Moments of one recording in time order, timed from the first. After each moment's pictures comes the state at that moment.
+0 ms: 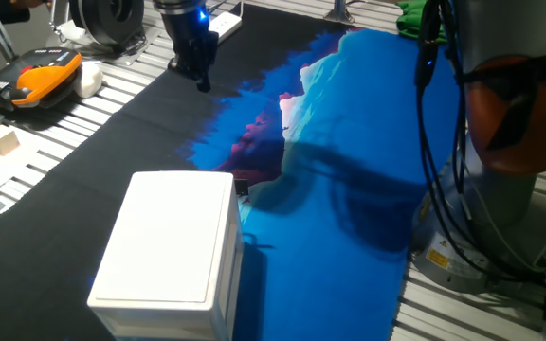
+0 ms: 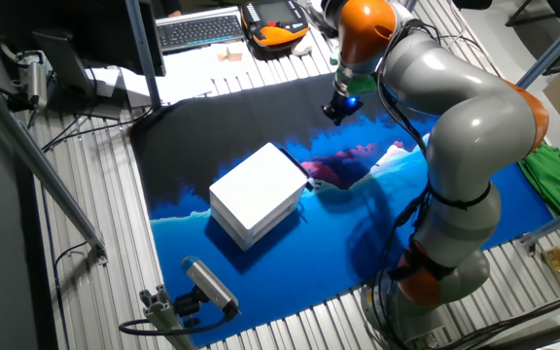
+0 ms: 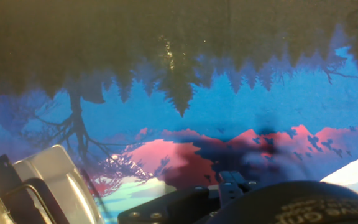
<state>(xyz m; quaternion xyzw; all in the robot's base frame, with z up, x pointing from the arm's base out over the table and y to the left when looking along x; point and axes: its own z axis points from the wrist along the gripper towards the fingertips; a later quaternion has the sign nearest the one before) 0.530 0.024 0.238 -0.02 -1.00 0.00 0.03</state>
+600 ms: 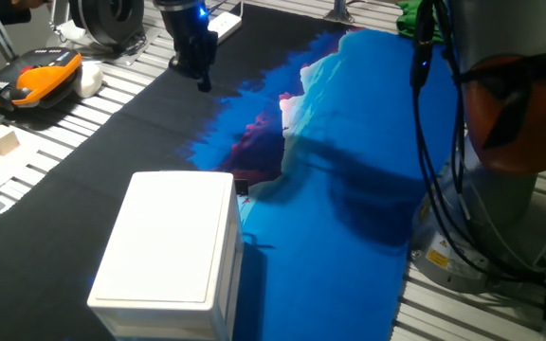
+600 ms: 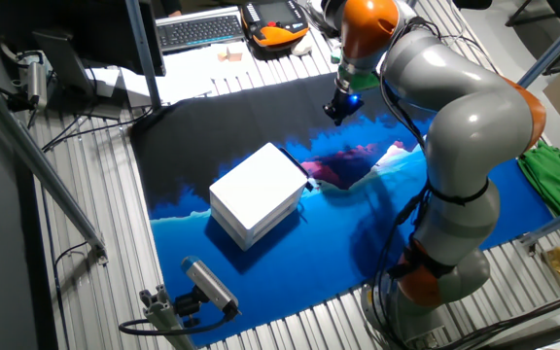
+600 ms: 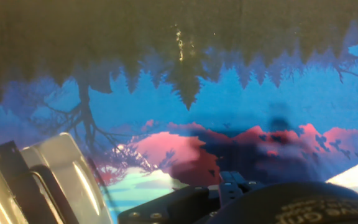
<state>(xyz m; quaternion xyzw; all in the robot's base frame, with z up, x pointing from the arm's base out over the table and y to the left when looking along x) 0.528 0.022 0.238 0.01 -1.00 -0.02 0.03</state>
